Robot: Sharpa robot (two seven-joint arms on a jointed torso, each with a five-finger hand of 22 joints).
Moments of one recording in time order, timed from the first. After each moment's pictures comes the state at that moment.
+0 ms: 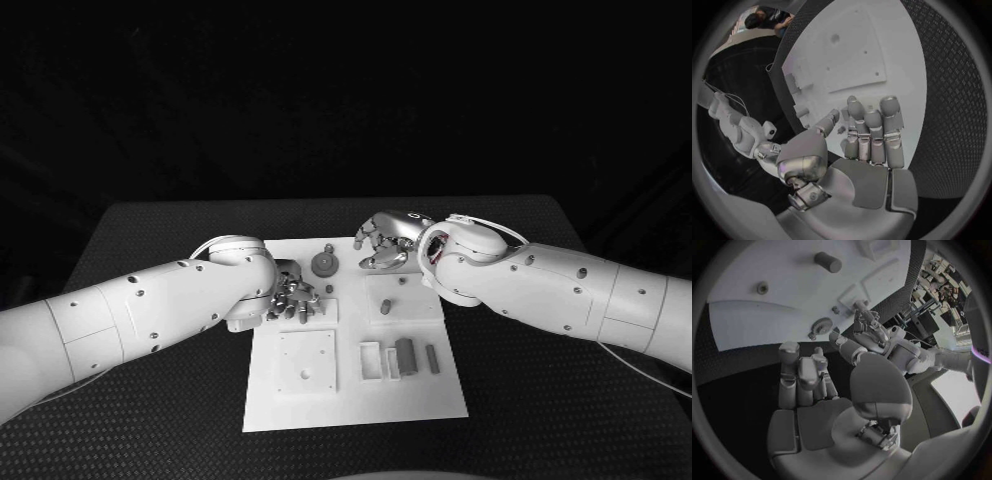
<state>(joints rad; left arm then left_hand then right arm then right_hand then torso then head) 1.26 -0.52 -0.12 1.30 -1.13 0.22 -0.60 0.61 0.01 0.52 -0.17 0.05 1.17 0.03 0.27 0.70 1.26 -0.08 0.90 0.70 1.12 -0.16 1.34 0.59 0.02 1.27 -0.25 0.63 1.31 1.15 -0.67 0.03 1.39 -1.51 -0.22 -0.17 1.08 -0.14 0.62 -0.21 0.15 0.83 0.15 0.23 0.53 1.01 0.05 1.24 1.09 1.29 -0.06 1.41 0.95 0.18 1.26 -0.06 0.89 1.31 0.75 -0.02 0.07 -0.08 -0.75</state>
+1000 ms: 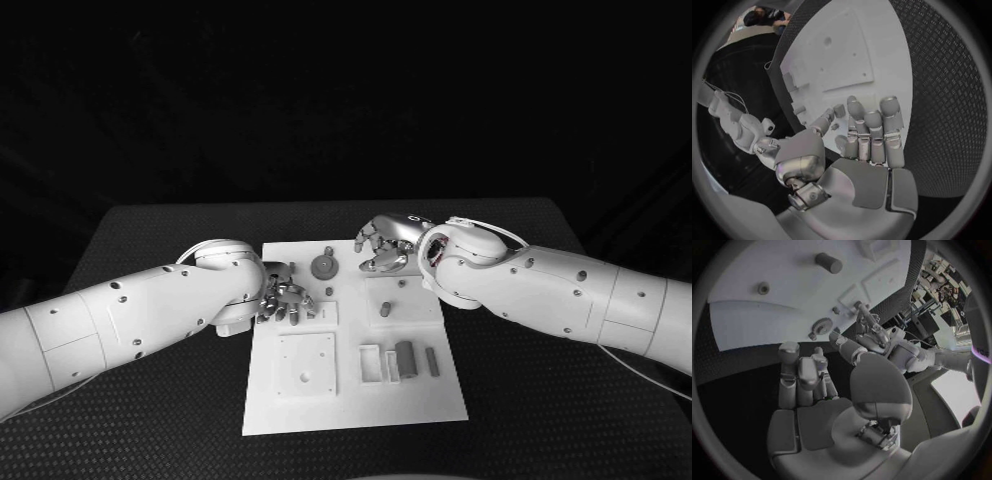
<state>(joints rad) 1.26 -0.57 -0.12 1.32 -1.13 0.20 -0.59 0.58 -0.06 0.48 -0.17 0.05 1.17 0.03 0.27 0.71 1.26 -0.08 0.90 0.70 1.12 -0.16 1.34 0.59 0.02 1.27 -0.25 0.64 1.31 1.15 -0.68 0.03 1.39 -1.51 -0.22 -0.17 1.08 -0.14 0.62 -0.21 0.15 0.84 0.16 0.23 0.53 1.01 0.05 1.24 1.09 1.29 -0.06 1.41 0.95 0.18 1.25 -0.05 0.89 1.31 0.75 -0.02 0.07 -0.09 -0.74</state>
